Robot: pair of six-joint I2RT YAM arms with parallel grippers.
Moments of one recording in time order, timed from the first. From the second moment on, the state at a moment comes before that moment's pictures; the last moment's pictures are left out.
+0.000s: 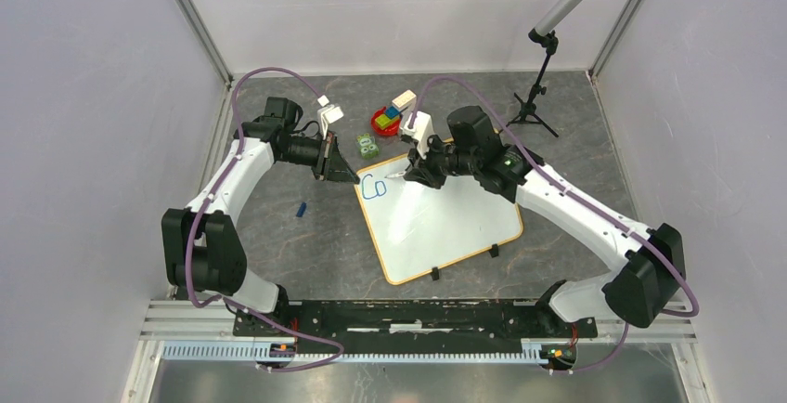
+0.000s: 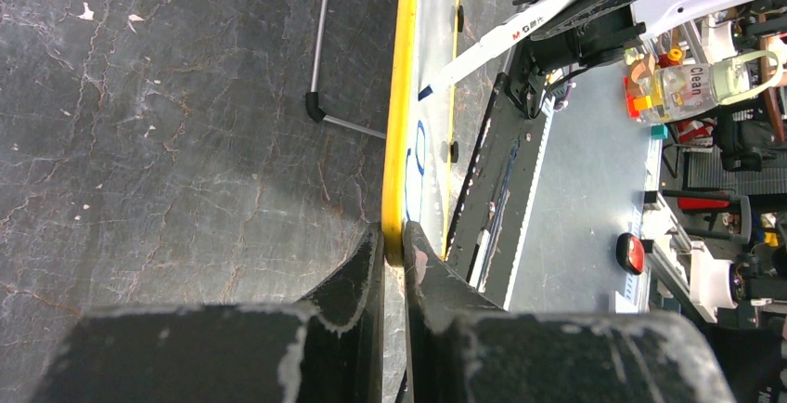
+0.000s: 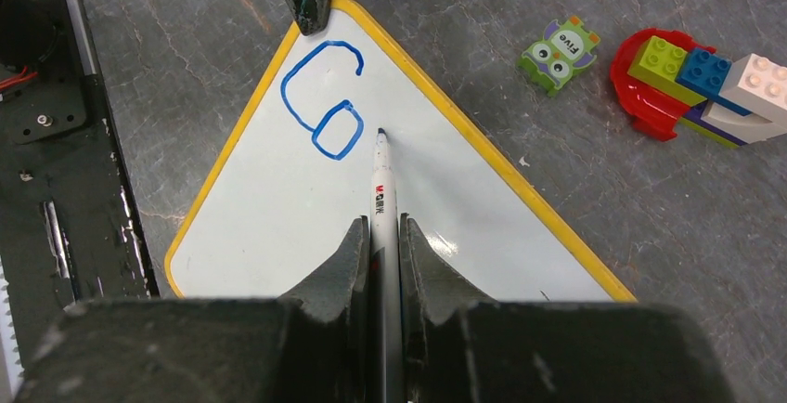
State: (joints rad) left arm -0.13 1.51 1.21 -0.86 1.11 0.36; right arm 0.72 1.38 1.21 -0.38 -0.42 -0.28
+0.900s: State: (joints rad) left arm -0.13 1.51 1.21 -0.86 1.10 0.36; right arm 0.71 1.34 1.12 -0.38 -0.44 -0.29
